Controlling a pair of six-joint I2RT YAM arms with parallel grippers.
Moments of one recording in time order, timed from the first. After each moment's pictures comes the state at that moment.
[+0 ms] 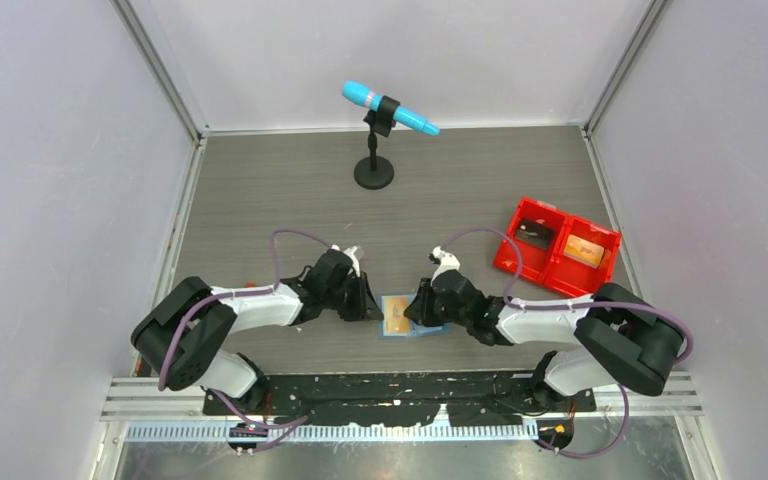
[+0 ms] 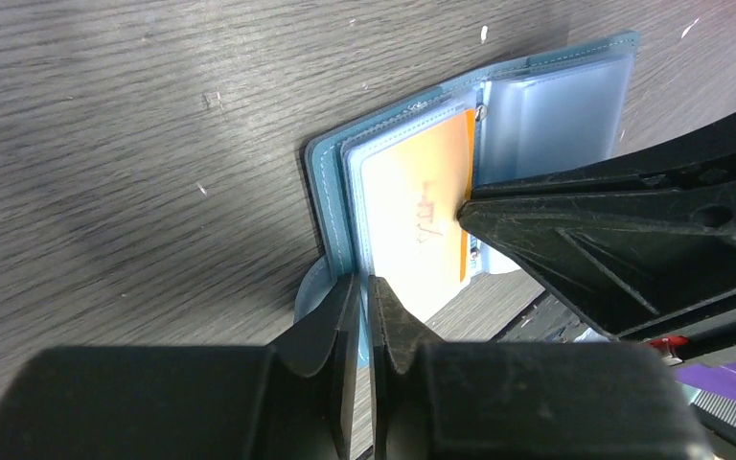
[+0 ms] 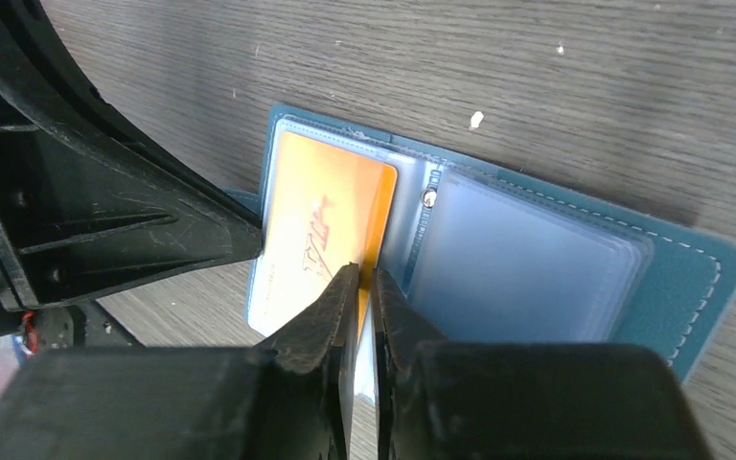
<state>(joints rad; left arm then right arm) -0.73 1.45 0.51 0.12 0.30 -0.85 0.93 1.38 0.41 0.30 0.04 0.82</state>
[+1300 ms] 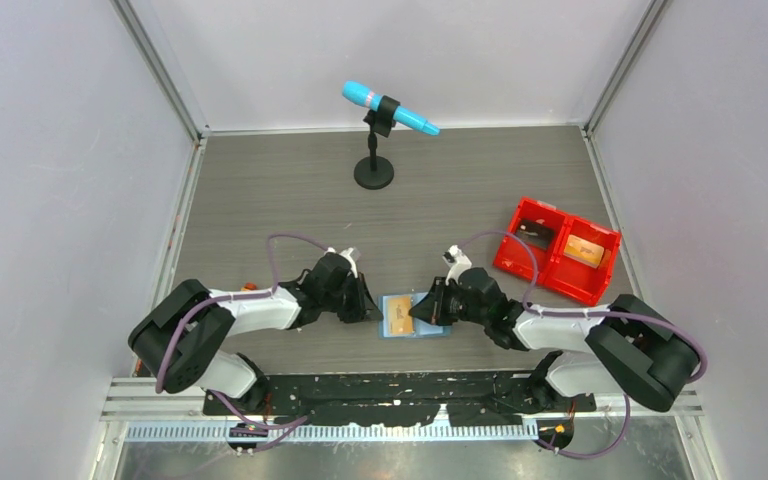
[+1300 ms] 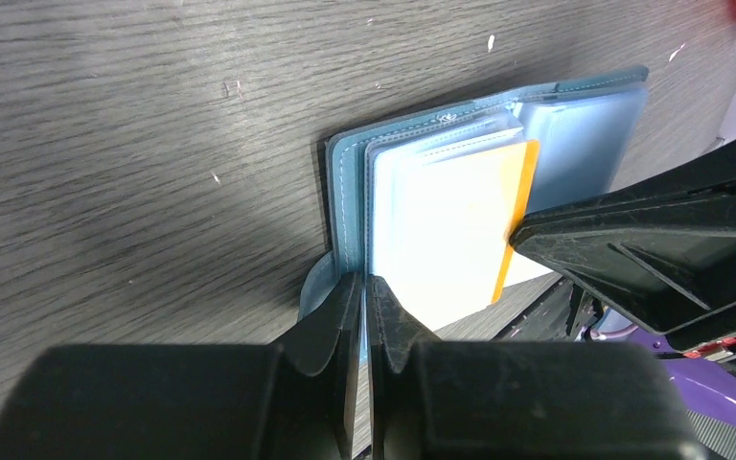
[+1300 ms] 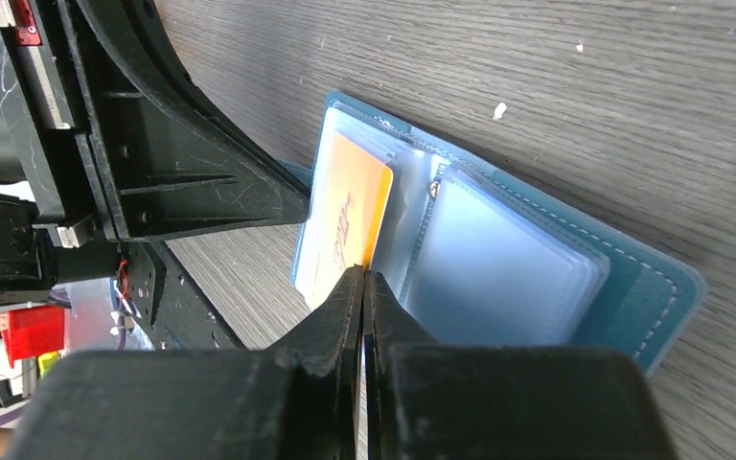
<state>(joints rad) -0.74 1.44 0.48 0.14 0.27 -0.91 0.78 1.31 0.26 0.51 -0.21 0.82</state>
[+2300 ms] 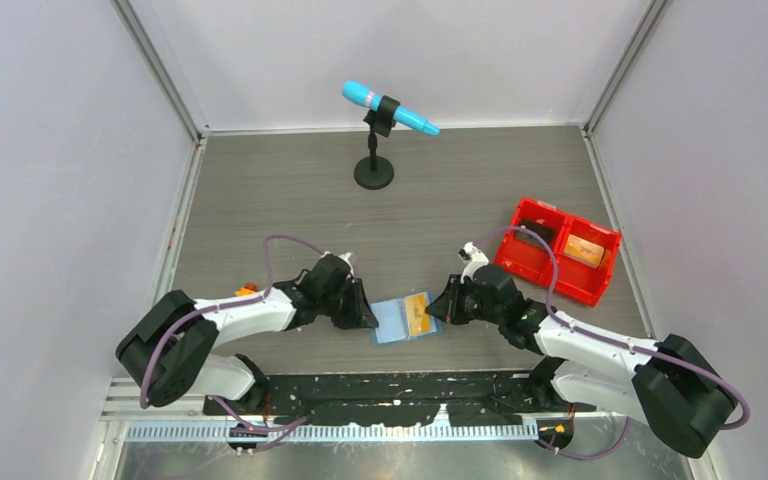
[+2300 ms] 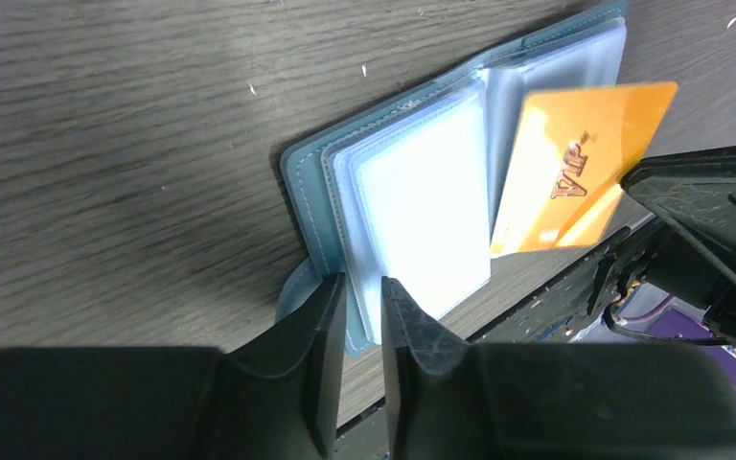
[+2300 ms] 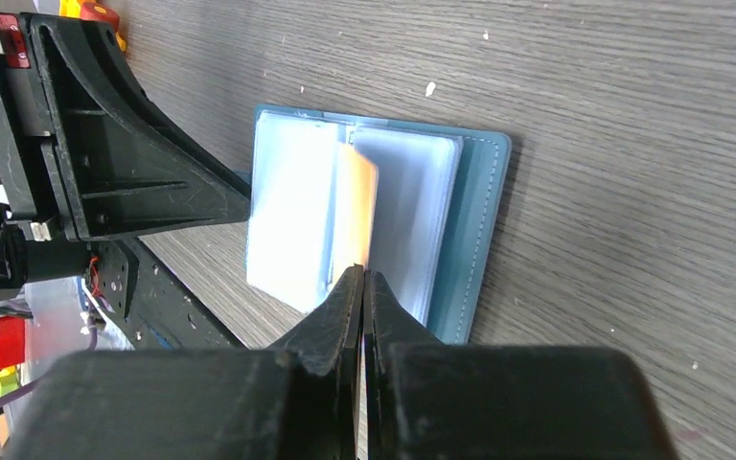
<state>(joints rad) -0.75 1.35 0.49 -0.03 0.25 -0.91 0.71 1.04 0.28 0.18 -0.20 0.73</state>
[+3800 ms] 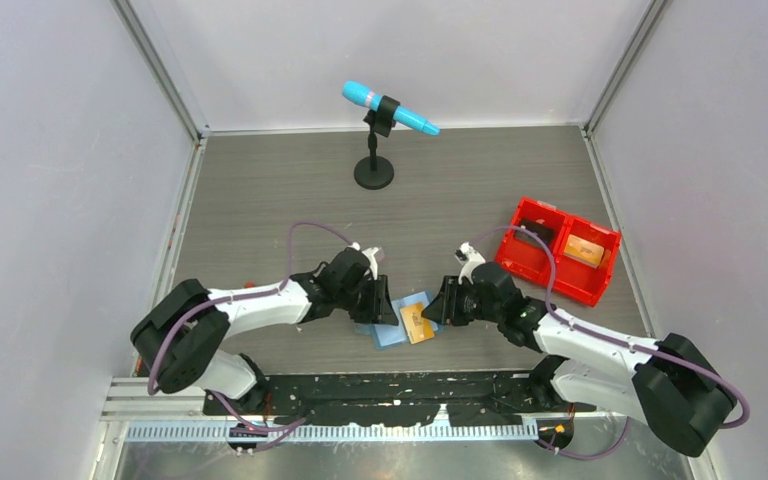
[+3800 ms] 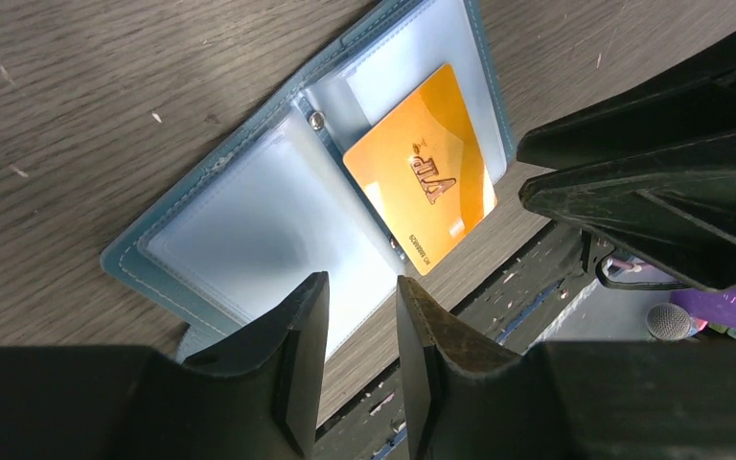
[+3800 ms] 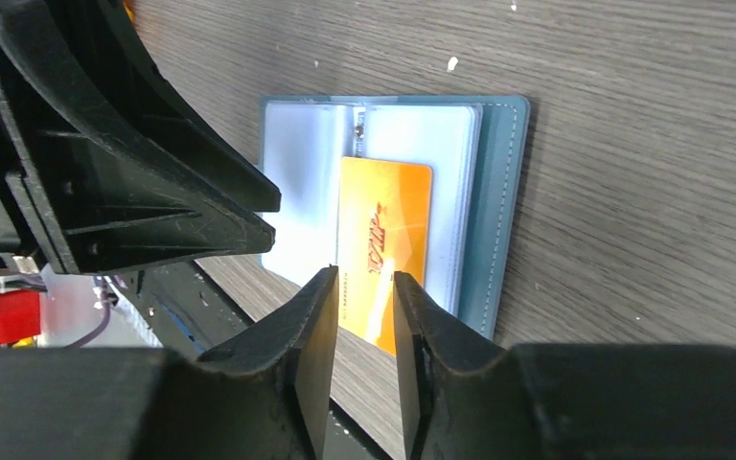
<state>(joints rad) -0.84 1.42 0.63 -0.05 0.30 -0.79 0.70 1.02 0.31 0.11 -0.25 0.73</state>
